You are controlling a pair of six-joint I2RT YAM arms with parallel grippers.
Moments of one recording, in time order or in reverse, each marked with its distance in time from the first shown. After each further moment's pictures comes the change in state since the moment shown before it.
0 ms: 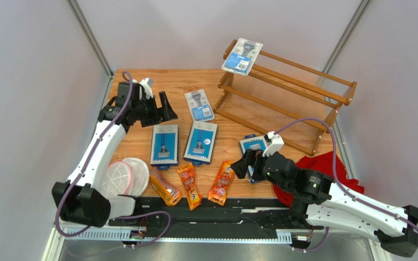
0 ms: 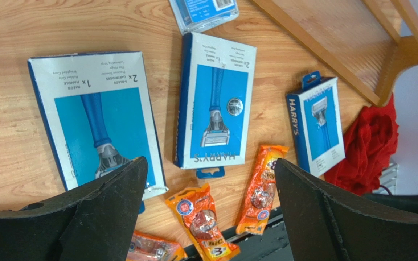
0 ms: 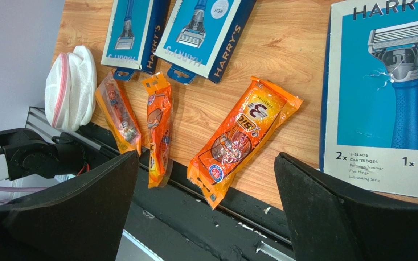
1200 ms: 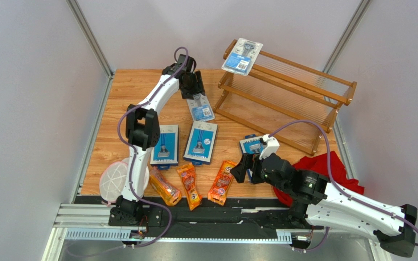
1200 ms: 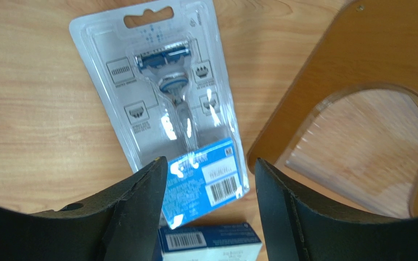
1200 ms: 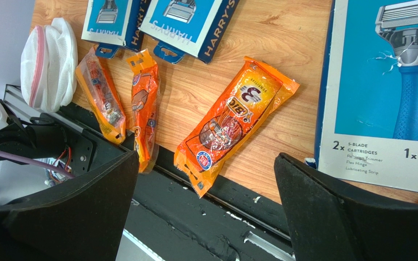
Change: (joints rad) left arm -0.185 1.126 1.024 -0.067 -0.244 -0.153; right arm -0.012 0.016 -0.043 0.002 -0.056 -0.027
